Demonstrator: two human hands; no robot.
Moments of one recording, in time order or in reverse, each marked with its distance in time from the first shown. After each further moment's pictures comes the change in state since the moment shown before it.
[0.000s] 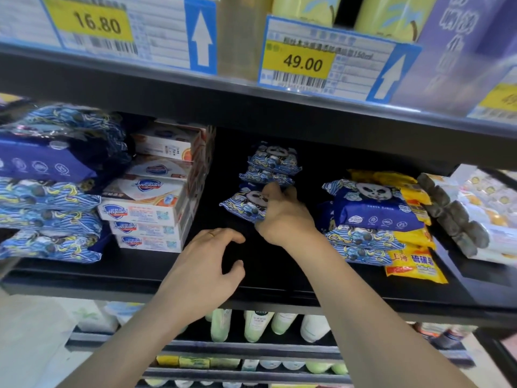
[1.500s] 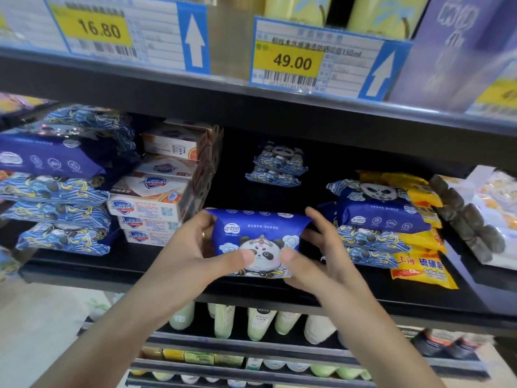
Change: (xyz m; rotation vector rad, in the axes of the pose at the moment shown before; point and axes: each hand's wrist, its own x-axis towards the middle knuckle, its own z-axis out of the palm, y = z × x) left_hand -0.022 0.035 -0.042 -0.855 -0.043 -0.232; right_hand -0.138 0.050 -0.007 1.232 -0.101 -0.201
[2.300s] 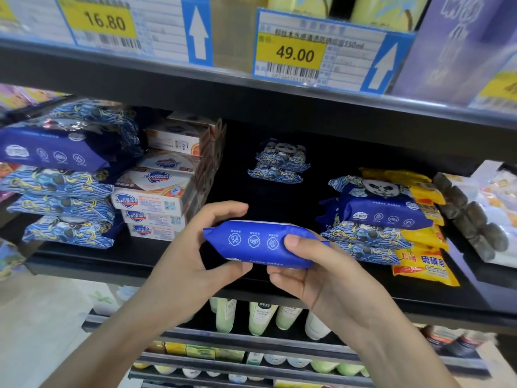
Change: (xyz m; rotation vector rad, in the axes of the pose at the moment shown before) left_hand -0.014 -0.008 0.000 0.209 0.050 0.273; right_hand 0.011 -0.004 -0.002 0.492 -0.100 0.285
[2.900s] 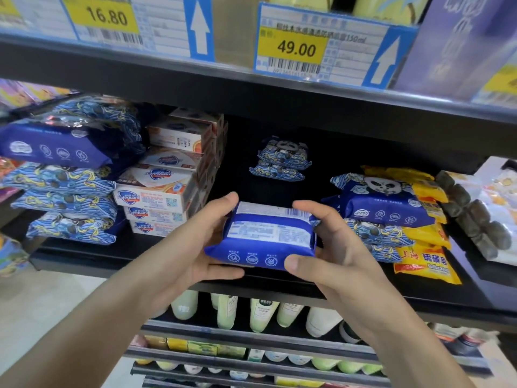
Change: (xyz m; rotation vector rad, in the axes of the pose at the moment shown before) left_hand 0.022 0.034 0.001 -0.400 -0.068 -0.630; right_hand -0.006 -0.003 -0.011 -0.276 -0.101 -0.326
